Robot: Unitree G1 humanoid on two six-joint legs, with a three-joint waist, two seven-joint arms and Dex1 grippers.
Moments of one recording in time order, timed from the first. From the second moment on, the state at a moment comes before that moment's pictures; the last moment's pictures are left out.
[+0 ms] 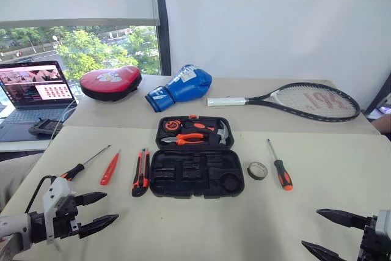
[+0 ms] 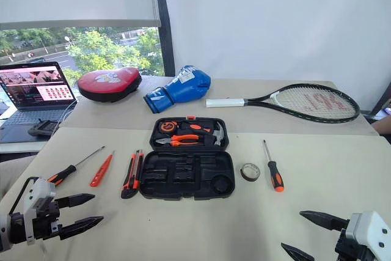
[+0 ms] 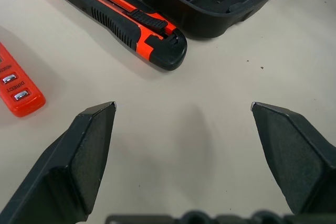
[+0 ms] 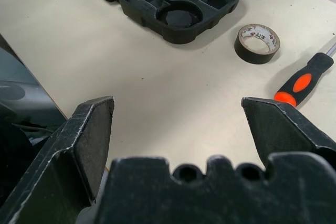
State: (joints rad) left arm 0.34 0.82 0.47 -0.23 -0.55 0.41 -1.18; right arm 0.75 -0.63 -0.80 -0.74 0.61 0.37 1.14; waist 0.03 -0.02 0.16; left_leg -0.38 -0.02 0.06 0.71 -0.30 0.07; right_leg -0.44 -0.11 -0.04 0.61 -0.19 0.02
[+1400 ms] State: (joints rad) left arm -0.59 1.06 0.11 0.43 -0.37 0.55 -1.40; right arm 0.17 -0.85 -0.39 -0.87 0.93 0.54 0.84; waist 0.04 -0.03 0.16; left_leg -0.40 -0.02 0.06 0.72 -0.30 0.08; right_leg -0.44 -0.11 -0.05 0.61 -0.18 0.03
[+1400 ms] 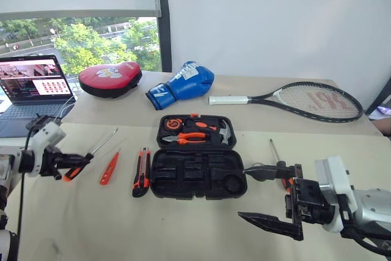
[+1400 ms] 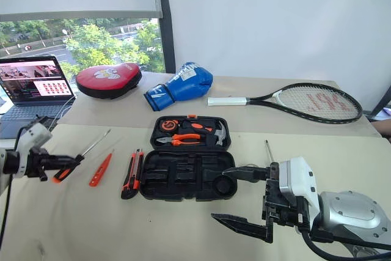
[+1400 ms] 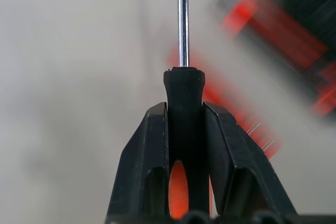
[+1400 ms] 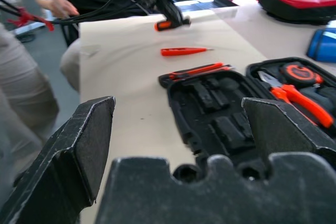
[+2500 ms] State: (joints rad) left arm -1.10 0.51 -0.57 0.58 0.16 0.33 -1.37; right arm 0.74 -0.73 -0.79 -1.03 0.91 0.39 0.69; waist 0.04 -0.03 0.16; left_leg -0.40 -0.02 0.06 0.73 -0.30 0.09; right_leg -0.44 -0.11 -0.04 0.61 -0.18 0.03
